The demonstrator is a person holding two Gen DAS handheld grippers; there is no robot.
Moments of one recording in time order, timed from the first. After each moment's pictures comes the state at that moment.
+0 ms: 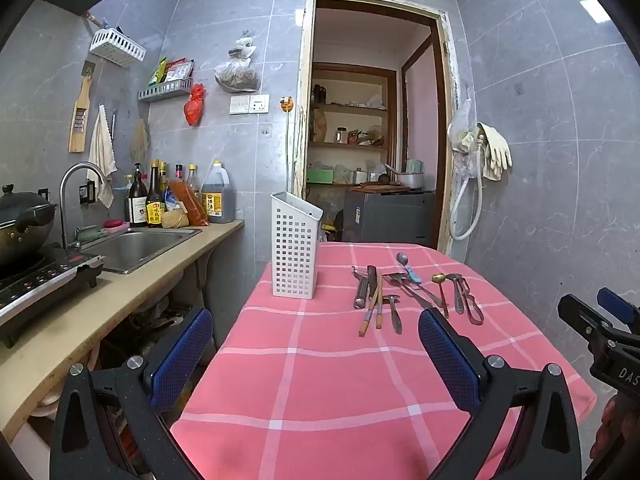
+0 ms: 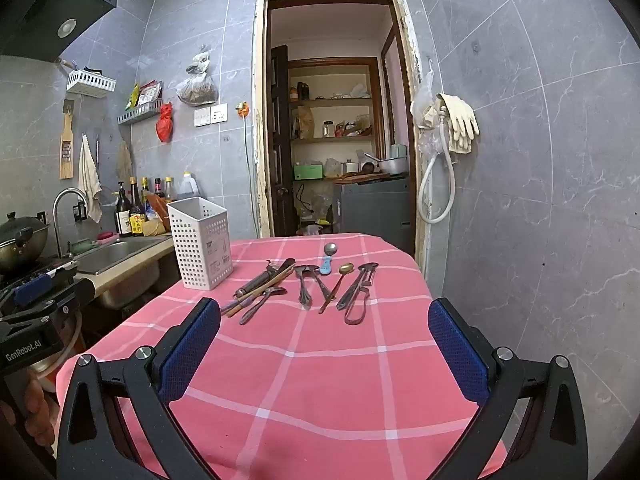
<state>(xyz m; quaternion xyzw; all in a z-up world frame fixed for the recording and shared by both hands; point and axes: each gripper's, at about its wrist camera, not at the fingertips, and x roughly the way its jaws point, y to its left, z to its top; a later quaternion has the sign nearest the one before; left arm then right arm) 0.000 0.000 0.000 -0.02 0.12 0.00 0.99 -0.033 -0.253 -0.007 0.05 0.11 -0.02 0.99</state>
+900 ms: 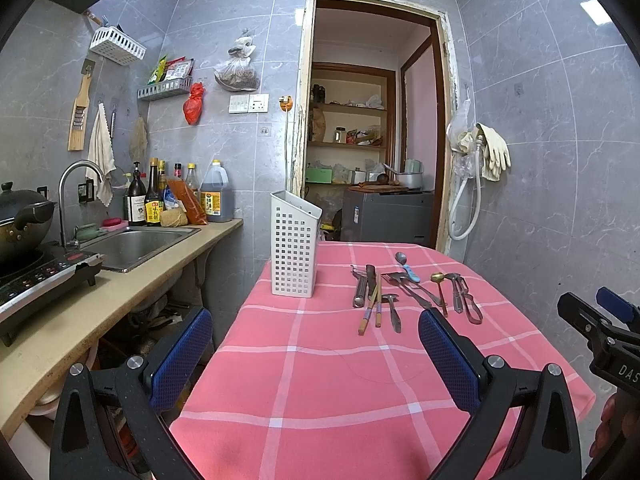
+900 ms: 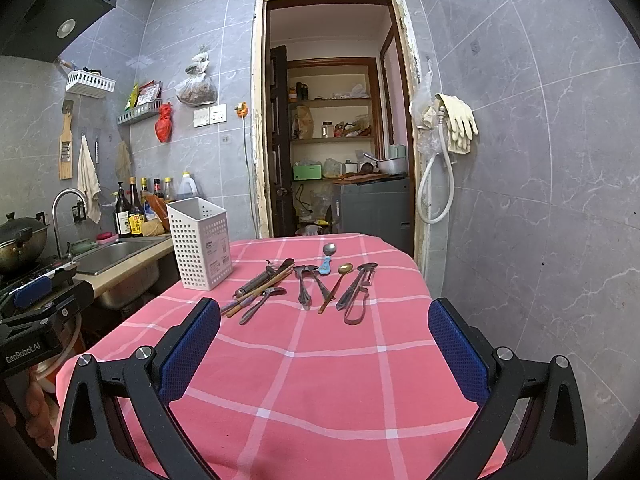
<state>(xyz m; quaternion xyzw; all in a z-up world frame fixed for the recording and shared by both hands) 0.000 0.001 0.000 -0.03 0.12 0.00 0.99 -0.033 -0.254 -0.007 0.04 0.11 -0.02 0.99</state>
